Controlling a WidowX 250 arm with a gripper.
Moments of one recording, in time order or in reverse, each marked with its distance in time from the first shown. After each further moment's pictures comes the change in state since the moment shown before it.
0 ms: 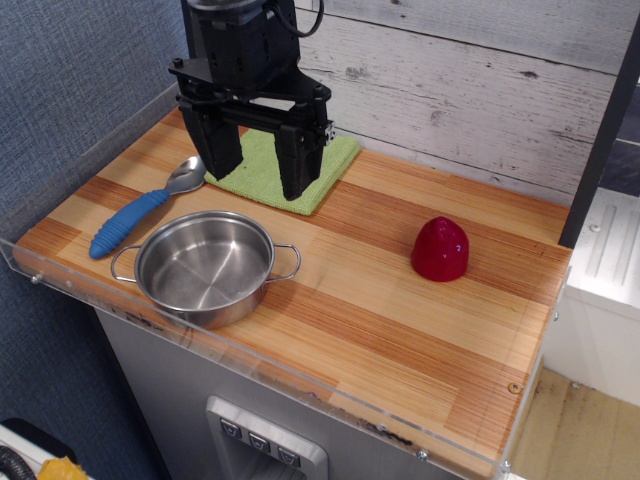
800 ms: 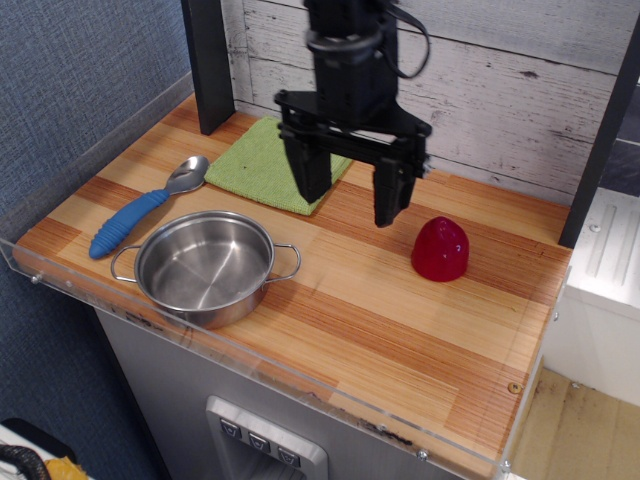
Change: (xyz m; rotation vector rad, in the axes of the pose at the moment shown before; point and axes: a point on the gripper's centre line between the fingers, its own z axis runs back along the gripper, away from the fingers) arm 0.034 -0.050 -0.036 -0.021 0.034 -0.080
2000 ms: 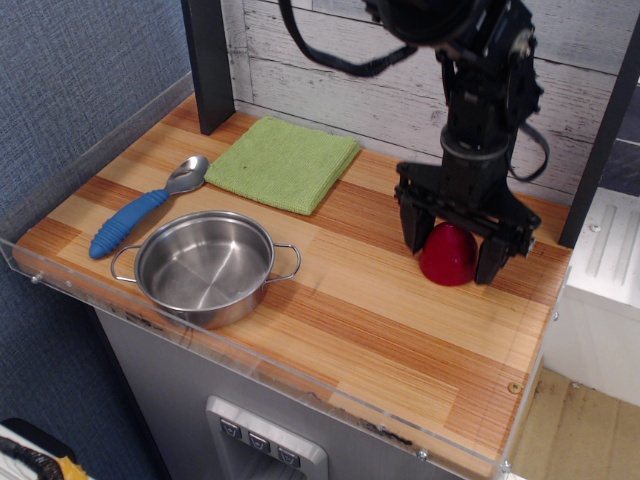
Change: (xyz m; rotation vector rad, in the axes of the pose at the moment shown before) arm 0.052 -0.045 -0.079 0.088 -0.077 -0.064
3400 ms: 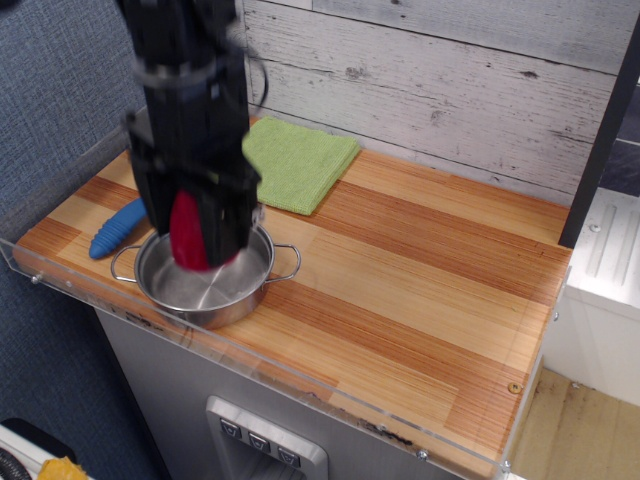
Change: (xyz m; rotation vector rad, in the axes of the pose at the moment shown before) arm -0.138 0.111 0.084 0.014 0.131 0.006
